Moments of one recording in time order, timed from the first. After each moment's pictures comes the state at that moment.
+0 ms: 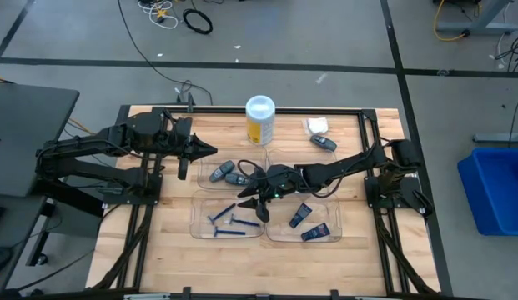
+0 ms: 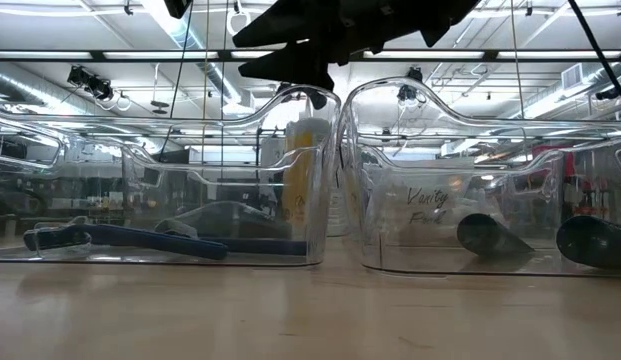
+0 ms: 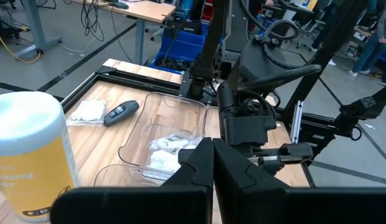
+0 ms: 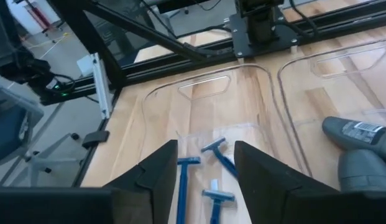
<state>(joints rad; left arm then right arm) 0.11 0.86 1.01 -0.39 0.06 -0.20 0.13 1.81 1.19 0.21 -0.10 0.31</state>
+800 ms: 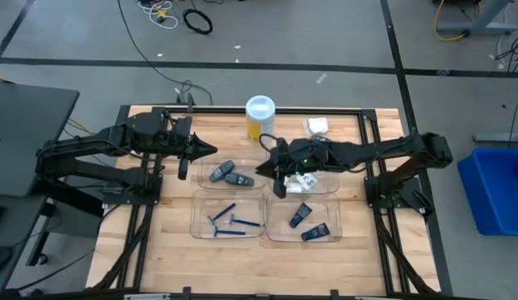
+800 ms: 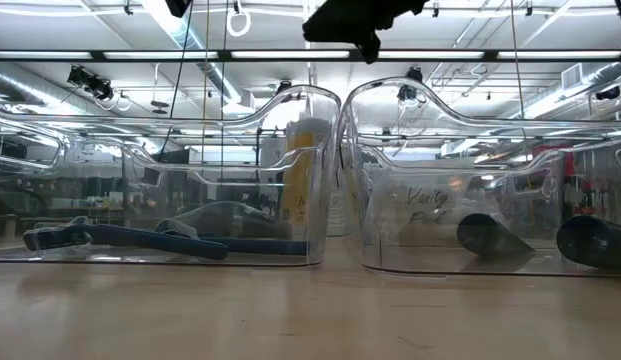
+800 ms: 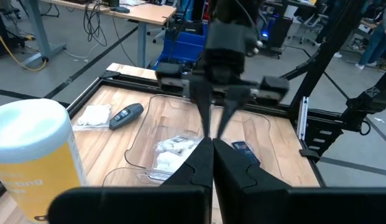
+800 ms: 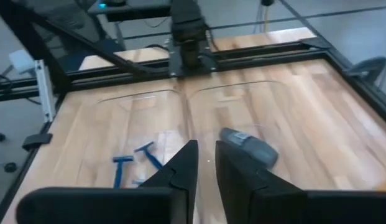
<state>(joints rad) 0.11 0.86 1.01 -0.39 0.05 -0.16 0.03 1.52 1.19 -0.12 0.03 0.14</state>
